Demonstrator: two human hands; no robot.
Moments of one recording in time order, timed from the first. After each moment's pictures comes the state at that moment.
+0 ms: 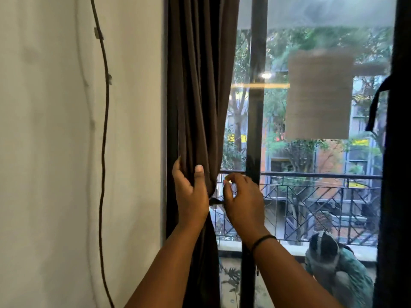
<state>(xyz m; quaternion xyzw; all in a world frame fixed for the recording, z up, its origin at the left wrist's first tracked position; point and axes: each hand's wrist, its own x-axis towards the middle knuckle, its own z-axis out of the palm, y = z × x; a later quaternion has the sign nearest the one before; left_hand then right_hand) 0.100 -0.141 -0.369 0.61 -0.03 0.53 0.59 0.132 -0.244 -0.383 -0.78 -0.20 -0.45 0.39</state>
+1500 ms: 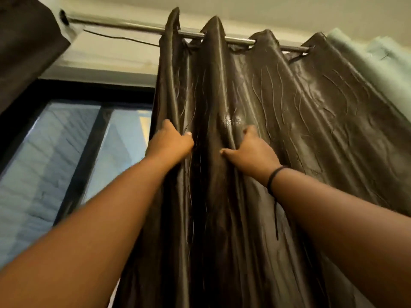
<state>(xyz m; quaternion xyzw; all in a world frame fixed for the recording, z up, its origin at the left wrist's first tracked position) 0.202 -0.570 0.034 0.72 -0.09 0.62 0.29 0.213 -0.742 0.006 -0.74 -0.14 -0.58 0.31</state>
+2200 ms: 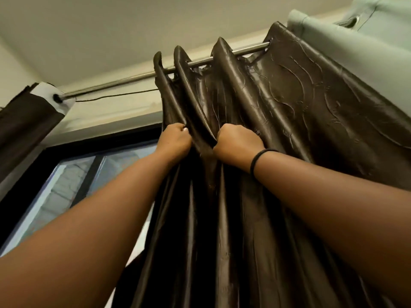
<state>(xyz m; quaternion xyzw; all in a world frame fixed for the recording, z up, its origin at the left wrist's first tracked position) 0.238 -0.785 0.098 0.67 -0.11 0.70 0.22 0.258 -0.927 0.061 -0.70 -0.28 -0.62 0.24</state>
